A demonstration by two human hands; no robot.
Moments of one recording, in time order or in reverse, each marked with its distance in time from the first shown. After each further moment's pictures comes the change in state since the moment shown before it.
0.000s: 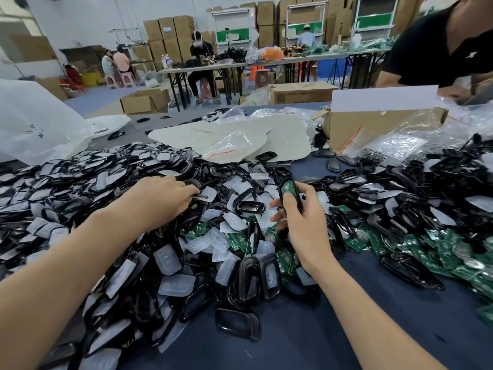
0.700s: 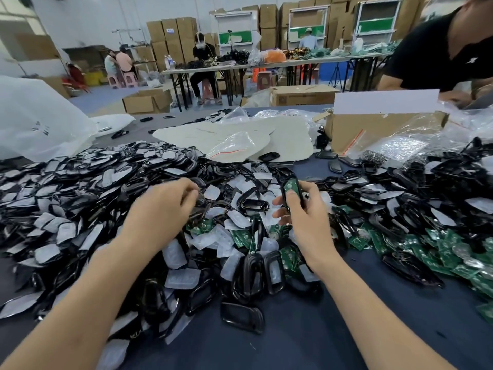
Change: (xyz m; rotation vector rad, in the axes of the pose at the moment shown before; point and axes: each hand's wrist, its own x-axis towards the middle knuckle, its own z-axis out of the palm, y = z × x) left_hand -0.038 0.039 -0.009 -0.663 0.290 -0.407; right_hand -0.003 -0.006 0.001 0.079 -0.012 0.023
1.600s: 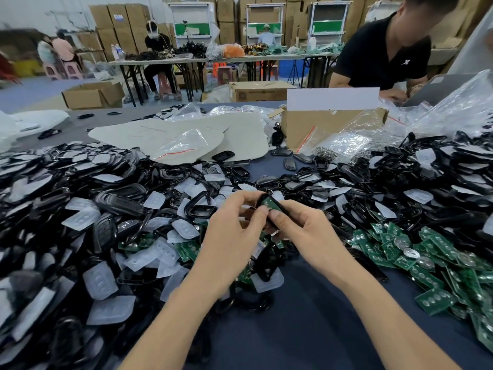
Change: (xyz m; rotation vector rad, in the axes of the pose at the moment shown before) left_hand -0.013 0.149 0.098 -0.986 -0.096 0.033; right_hand -0.004 -0.021 -0.090 -0.274 -0.238 -0.030
